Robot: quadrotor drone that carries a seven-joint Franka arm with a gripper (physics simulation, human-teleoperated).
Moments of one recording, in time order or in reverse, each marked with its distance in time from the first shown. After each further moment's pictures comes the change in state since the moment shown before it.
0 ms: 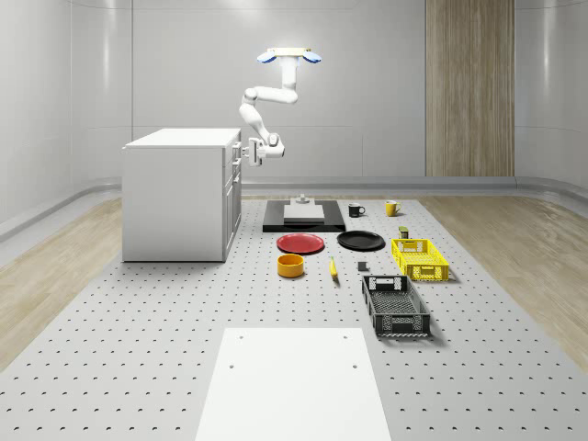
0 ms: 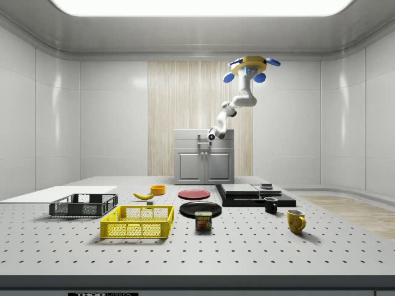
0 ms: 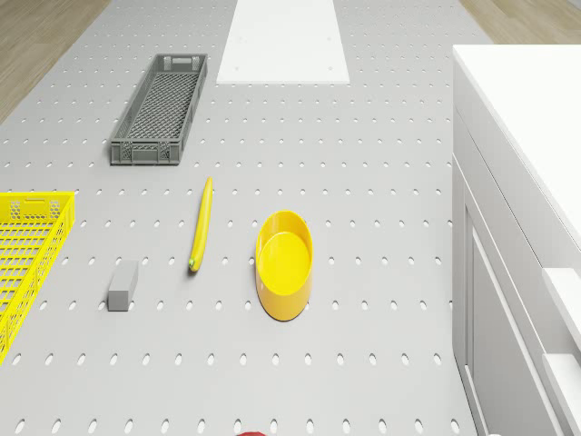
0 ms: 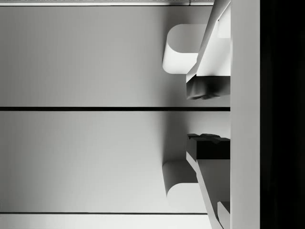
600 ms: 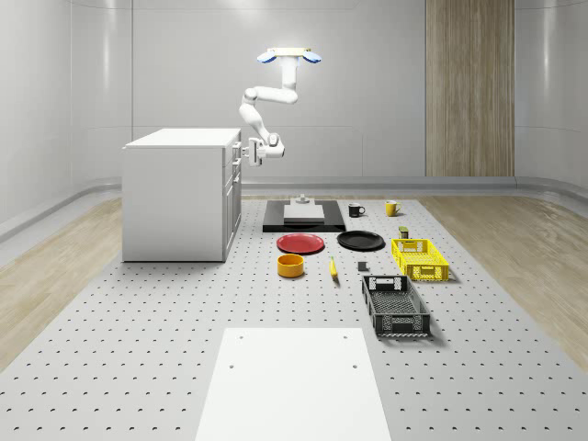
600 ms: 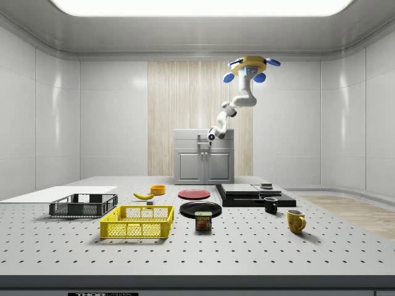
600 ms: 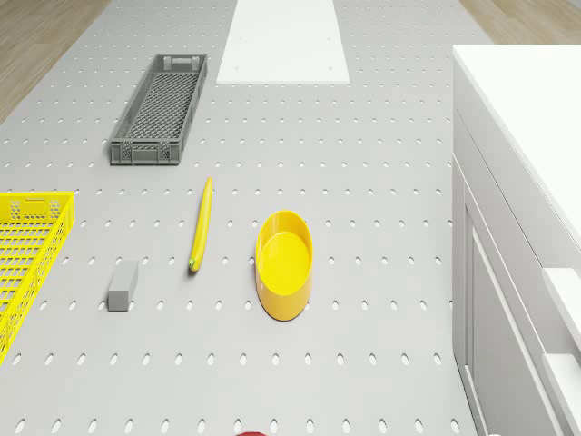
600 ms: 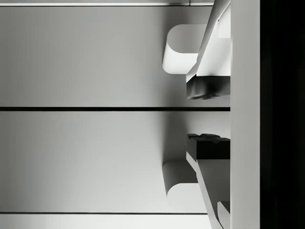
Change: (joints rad) arm 0.000 0.000 0.000 0.000 0.000 0.000 0.000
